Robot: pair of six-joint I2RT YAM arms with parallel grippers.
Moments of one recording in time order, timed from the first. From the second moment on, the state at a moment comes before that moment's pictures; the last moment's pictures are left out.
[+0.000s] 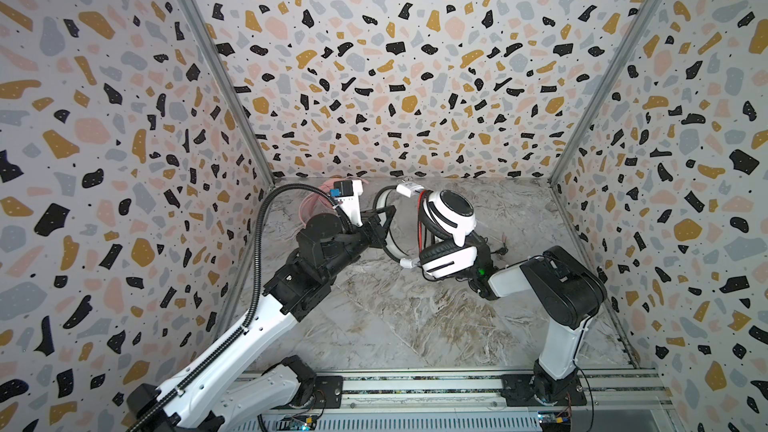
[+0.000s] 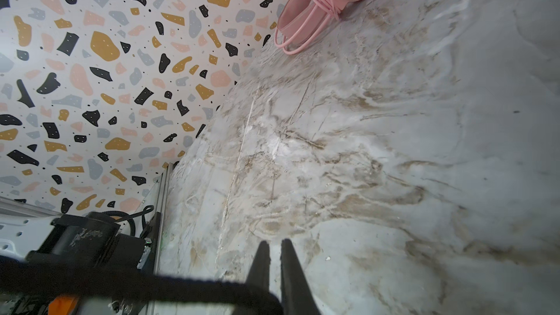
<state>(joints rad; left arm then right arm) -0.60 0.98 1.02 -0.09 0.08 -0.69 0.53 1.87 0.67 0.90 -0.76 0.52</state>
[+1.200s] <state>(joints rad) -0.26 1.10 0.96 -0.34 -0.40 -0.77 0.97 1.06 0.42 0.18 -0.25 0.35</state>
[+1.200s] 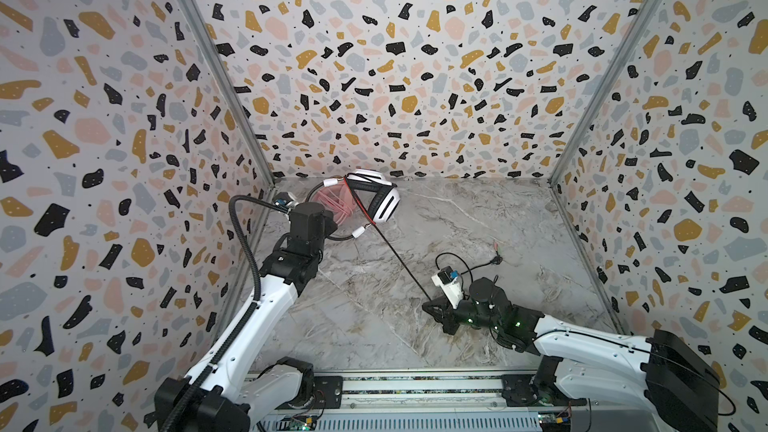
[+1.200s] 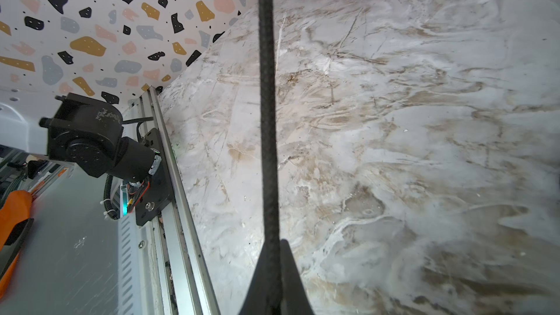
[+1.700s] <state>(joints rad) -0.25 1.16 0.90 -0.33 -0.44 -0.71 1.05 0.97 0.54 -0.09 -0.12 0.31</state>
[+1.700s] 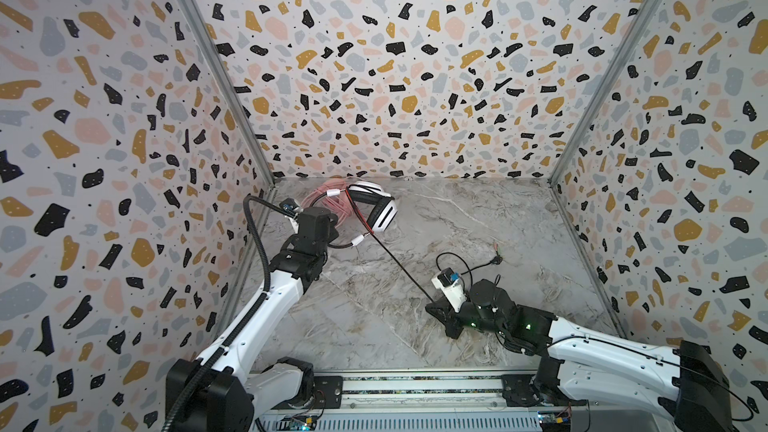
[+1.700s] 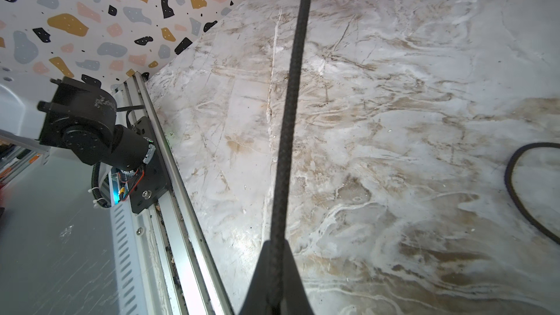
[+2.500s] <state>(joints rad) -0.77 1.37 0.96 -0.37 -0.64 -0.25 0.83 0.98 0.95 -0.36 -0.01 0.07</state>
